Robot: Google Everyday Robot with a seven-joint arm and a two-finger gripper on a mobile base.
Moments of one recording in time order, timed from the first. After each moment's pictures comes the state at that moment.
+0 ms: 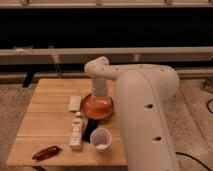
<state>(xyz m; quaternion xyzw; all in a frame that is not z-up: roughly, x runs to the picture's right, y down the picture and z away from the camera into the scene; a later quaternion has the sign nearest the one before) -0.026 0.082 0.883 -0.28 0.29 0.63 0.67</state>
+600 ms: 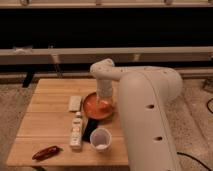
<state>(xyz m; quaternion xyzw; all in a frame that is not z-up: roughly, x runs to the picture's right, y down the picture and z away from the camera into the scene) 0.006 0.096 0.886 -0.28 0.32 0.65 0.63</state>
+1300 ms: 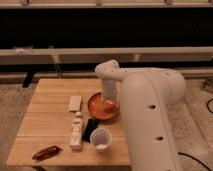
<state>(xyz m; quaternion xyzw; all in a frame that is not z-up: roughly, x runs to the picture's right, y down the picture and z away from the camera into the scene) 0.031 0.103 0.889 -0.28 0.34 0.66 0.61</state>
